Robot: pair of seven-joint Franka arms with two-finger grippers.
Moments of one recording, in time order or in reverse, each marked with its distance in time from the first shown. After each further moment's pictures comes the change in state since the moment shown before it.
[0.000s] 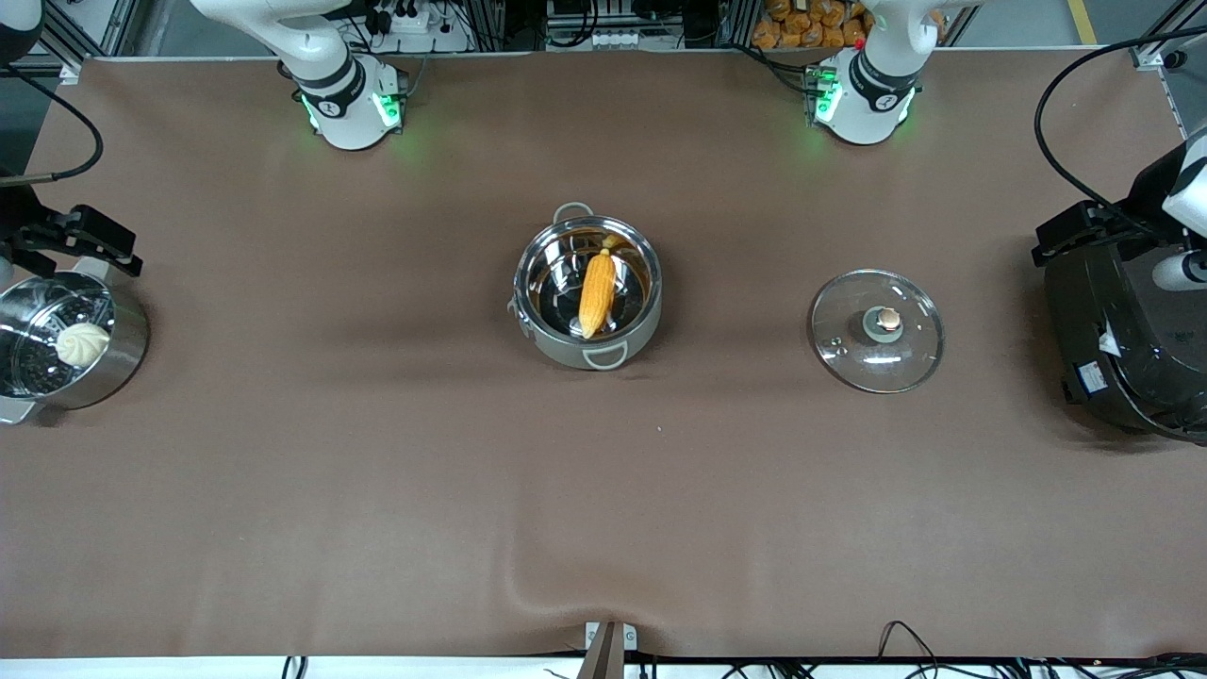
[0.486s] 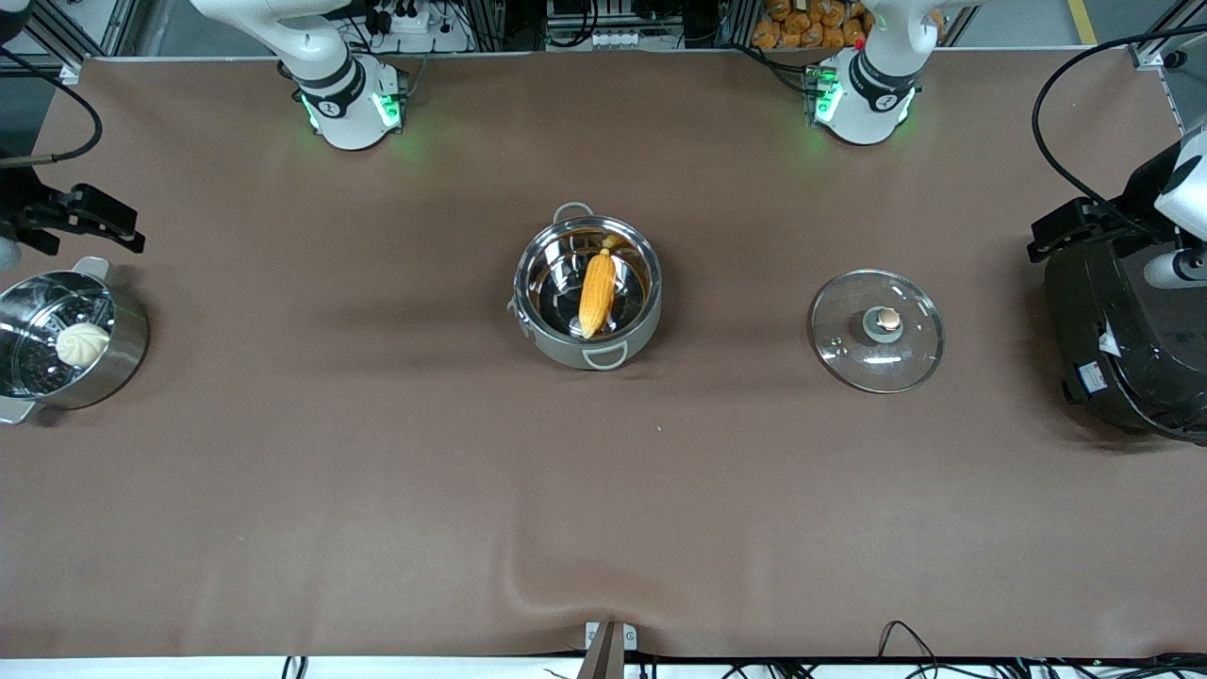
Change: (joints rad) left arm -0.001 0.000 -0.005 0.001 0.000 -0.015 0.001; right arm 0.000 -0.027 0.001 0.003 0.000 -0.088 0.000
